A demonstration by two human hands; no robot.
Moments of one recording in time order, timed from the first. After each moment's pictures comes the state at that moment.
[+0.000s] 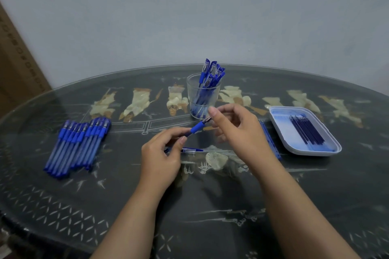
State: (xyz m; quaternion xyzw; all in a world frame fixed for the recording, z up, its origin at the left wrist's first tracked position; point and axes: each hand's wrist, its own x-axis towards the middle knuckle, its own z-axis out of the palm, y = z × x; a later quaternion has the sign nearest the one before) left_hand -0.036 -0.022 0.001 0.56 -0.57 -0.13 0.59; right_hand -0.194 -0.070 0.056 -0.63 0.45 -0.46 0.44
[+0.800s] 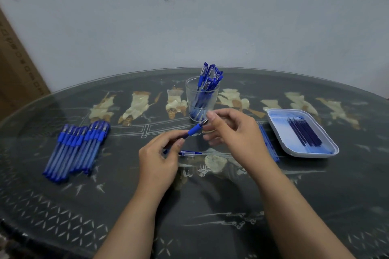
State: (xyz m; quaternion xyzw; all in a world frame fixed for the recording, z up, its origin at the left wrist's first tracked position) left_hand -0.035 -0.023 0.000 0.55 -0.57 -0.11 0.60; right_hand -0.192 -0.068 0.058 -0.62 0.40 -0.47 0.48
